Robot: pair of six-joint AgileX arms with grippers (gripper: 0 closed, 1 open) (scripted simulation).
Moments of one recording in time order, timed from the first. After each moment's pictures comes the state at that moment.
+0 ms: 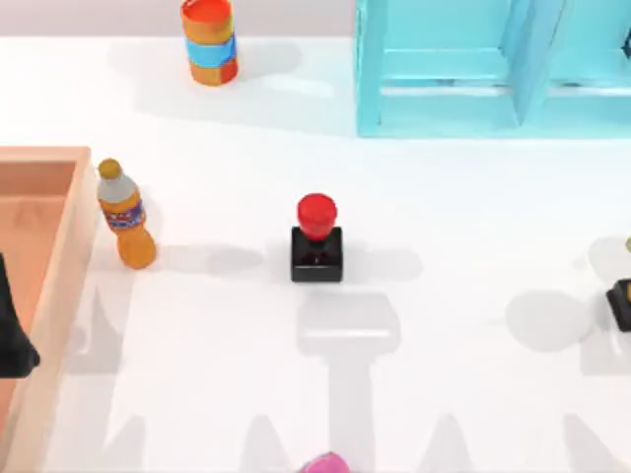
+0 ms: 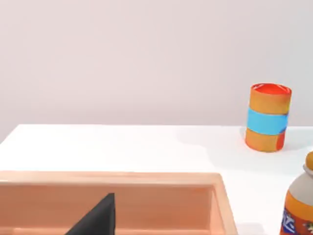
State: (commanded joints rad) left arm 0.00 0.00 0.00 0.00 0.00 0.00; right arm 0.00 0.00 0.00 0.00 0.00 0.00
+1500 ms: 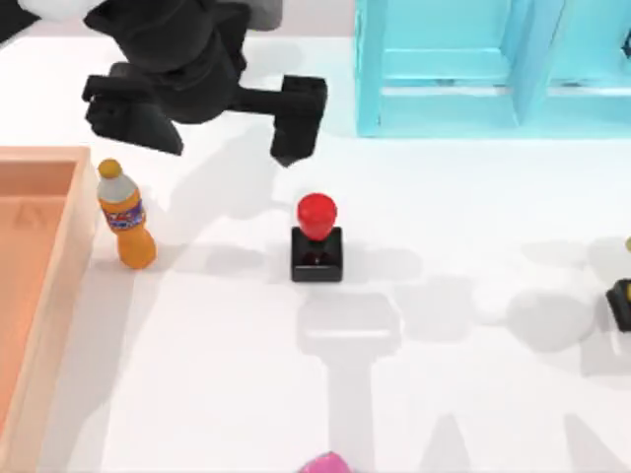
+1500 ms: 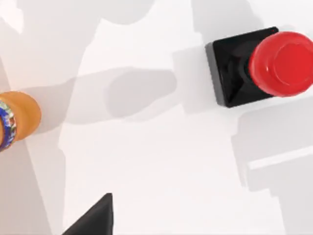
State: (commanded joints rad) left arm -0.54 1.81 1.72 -1.18 0.01 -0.29; right arm 0.00 0.00 0.00 0.00 0.00 0.00
